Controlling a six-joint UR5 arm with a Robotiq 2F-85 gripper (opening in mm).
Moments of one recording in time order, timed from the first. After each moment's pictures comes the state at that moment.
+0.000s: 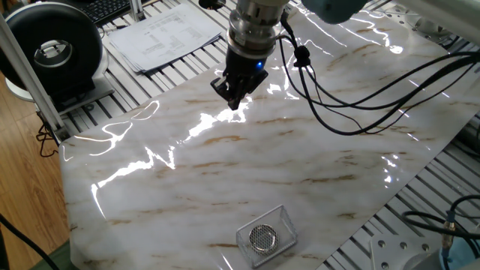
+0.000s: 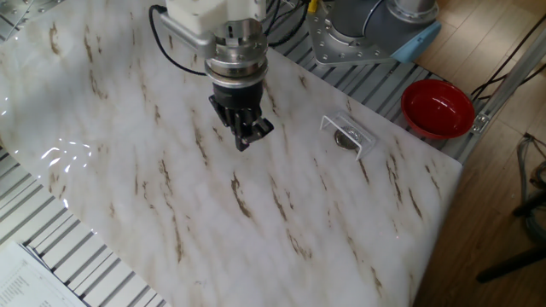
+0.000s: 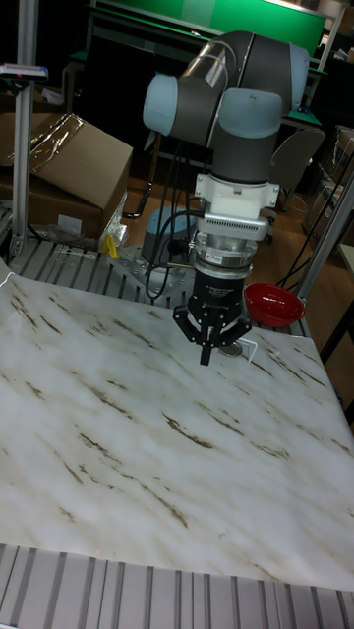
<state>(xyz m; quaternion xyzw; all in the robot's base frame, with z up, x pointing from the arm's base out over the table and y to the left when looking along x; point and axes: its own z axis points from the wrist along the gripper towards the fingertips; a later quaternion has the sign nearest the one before) 0.517 0.066 0.144 0.05 1.00 0.05 0.06</state>
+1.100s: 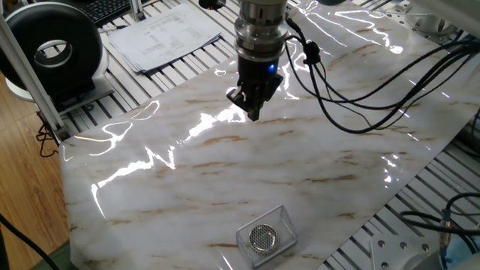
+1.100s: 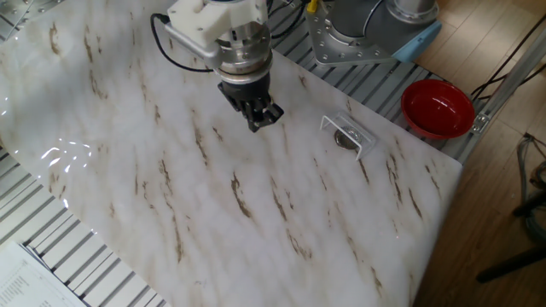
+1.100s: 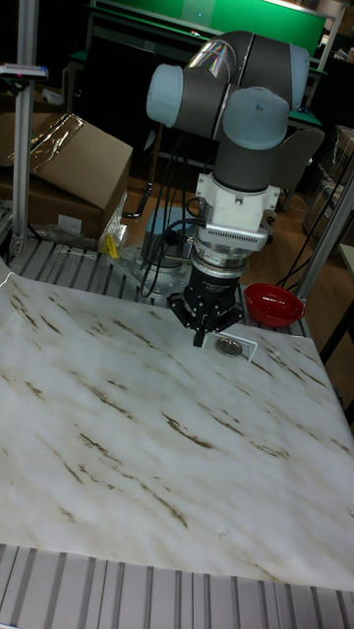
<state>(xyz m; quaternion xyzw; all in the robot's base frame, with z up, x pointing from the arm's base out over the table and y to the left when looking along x) 0.467 0.064 0.141 0.03 1.00 0.04 -0.03</state>
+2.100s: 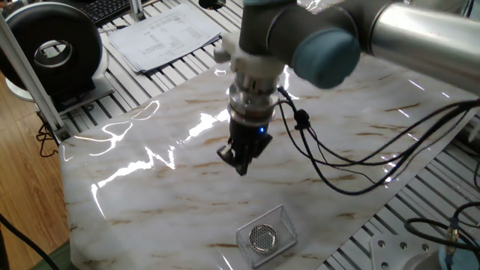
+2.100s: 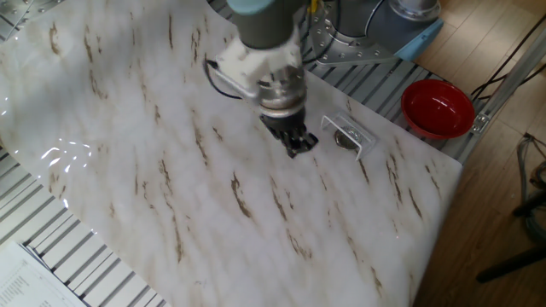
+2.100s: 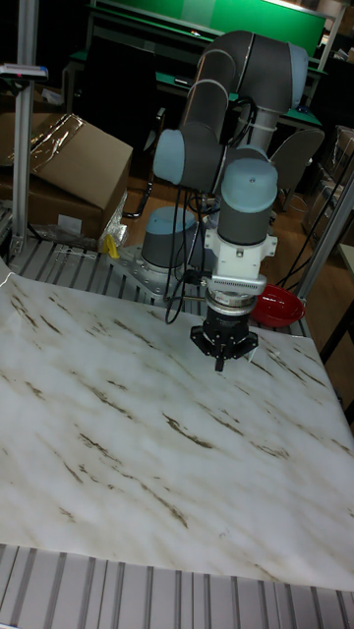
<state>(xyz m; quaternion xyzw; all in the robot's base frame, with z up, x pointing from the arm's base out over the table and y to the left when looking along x) 0.419 0.133 0.046 0.04 0.99 0.09 -0.04</state>
